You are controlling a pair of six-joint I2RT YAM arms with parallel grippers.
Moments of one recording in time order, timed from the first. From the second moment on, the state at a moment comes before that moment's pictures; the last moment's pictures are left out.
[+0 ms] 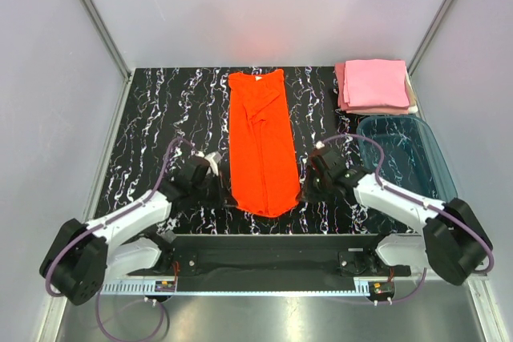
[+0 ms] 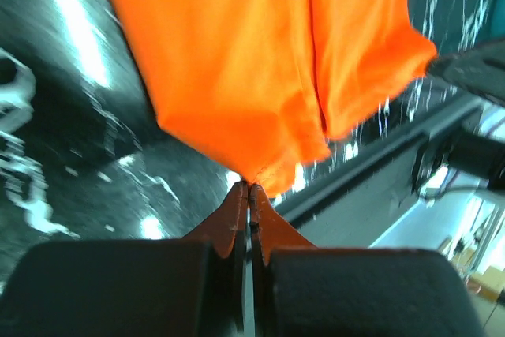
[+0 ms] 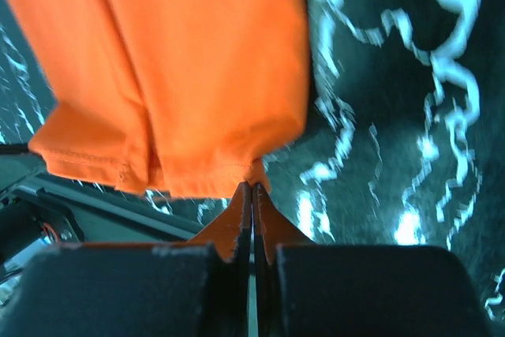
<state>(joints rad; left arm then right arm) -0.60 1.06 0.44 -0.24 0.35 -0.77 0.66 1.22 0.61 -0.40 -0.12 0.88</state>
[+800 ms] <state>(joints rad) -0.26 1.75 1.19 -0.30 0.45 -0.56 0.47 1.88 1.45 -0.53 -0.10 0.54</state>
